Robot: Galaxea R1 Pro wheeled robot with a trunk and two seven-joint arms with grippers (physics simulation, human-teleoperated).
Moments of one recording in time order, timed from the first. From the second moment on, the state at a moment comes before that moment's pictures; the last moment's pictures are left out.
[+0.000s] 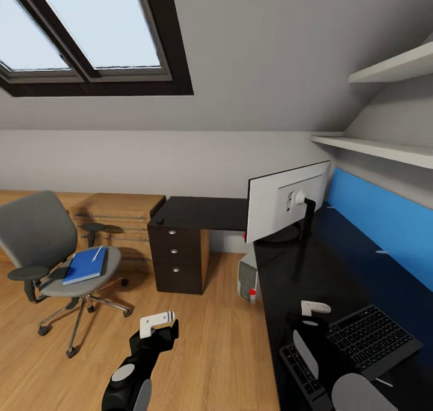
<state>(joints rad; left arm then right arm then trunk) -0.05 -0.17 -0.10 -1.51 0.11 0.45 0.26 -0.57 -0.03 0.09 -0.59 -0.17 0.27 -0.41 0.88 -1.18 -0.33</state>
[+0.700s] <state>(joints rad) -0.05 -0.17 -0.10 -1.51 0.11 0.45 0.26 -0.63 -0.03 0.09 -0.46 -0.17 0.28 -0.41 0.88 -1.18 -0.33</state>
